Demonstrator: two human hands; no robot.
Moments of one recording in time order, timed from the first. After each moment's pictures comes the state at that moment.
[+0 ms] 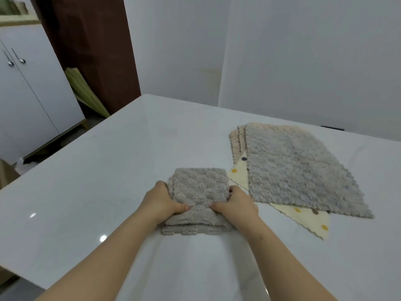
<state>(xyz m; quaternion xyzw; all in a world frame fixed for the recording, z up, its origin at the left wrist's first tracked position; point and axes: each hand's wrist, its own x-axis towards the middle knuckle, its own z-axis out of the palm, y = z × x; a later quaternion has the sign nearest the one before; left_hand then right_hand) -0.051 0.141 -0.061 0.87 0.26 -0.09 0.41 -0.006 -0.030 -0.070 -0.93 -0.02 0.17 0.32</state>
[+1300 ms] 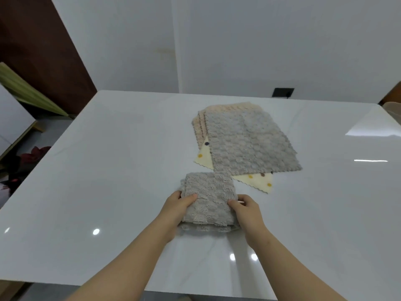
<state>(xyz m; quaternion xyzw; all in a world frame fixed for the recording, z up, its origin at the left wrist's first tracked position) -0.081 0.066 -0.020 0.64 0.26 -0.20 0.69 -0.084 -0.100 -0.038 -0.73 0.24 0.13 0.62</state>
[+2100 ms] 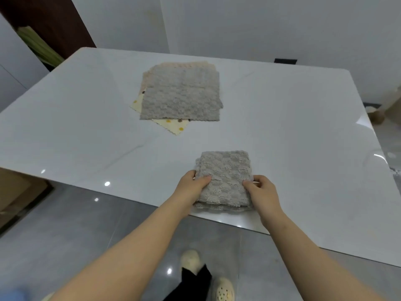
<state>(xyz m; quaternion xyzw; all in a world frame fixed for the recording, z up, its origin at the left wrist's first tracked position) -0.190 -0.282 -0.018 0.66 0.29 -0.15 0.68 -0.171 -0.446 -0.047 -0.76 0.18 0.14 0.61</state>
